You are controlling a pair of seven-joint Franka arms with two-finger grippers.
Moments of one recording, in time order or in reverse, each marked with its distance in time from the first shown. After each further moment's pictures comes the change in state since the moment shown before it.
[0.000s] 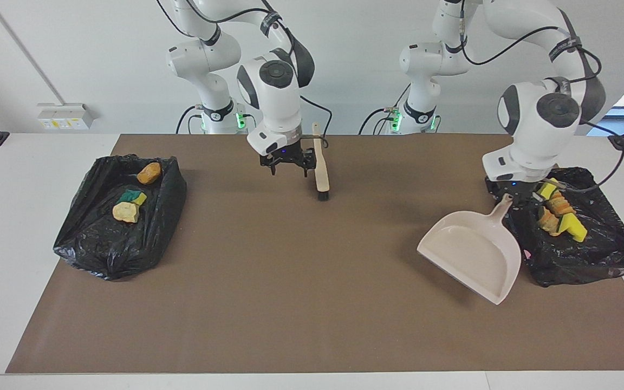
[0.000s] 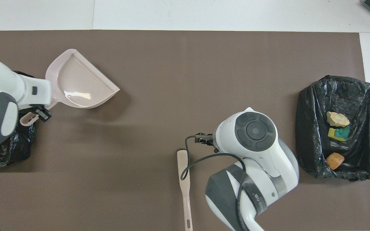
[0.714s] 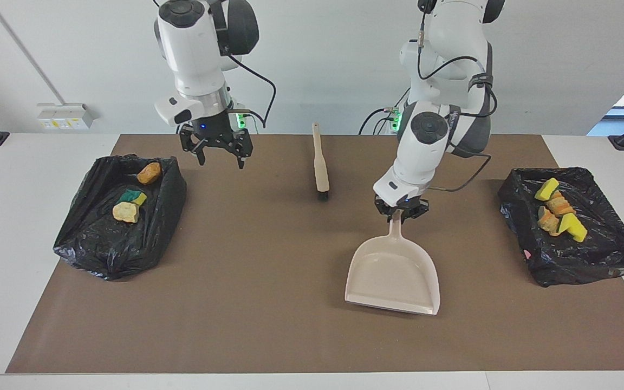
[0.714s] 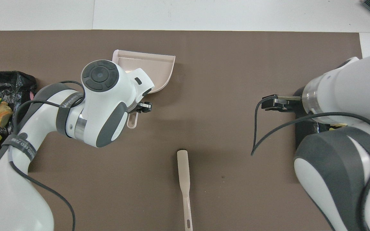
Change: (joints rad) left arm -0.379 0.191 0.000 0.177 -0.161 0.083 -0.839; right arm -0.256 -0.087 -0.004 0.256 -0.033 -0.263 -0.230
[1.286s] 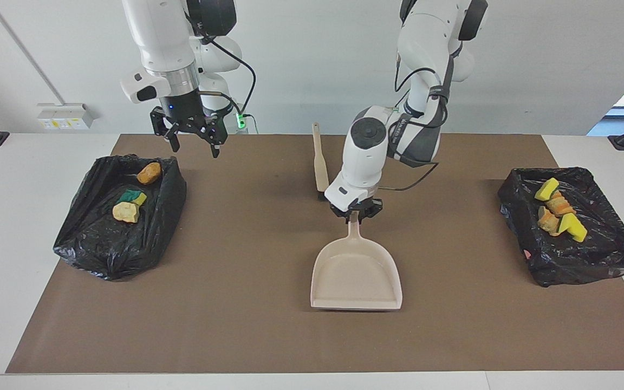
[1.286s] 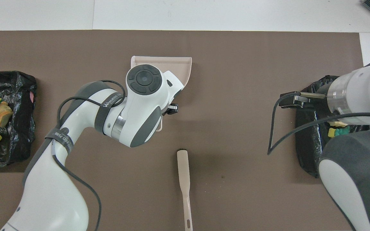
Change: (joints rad) left arm -0.146 0.231 0.003 0.267 -0.021 -0.106 -0.242; right arm -0.145 -0.025 -0.006 0.180 -0.014 -0.232 -0.145
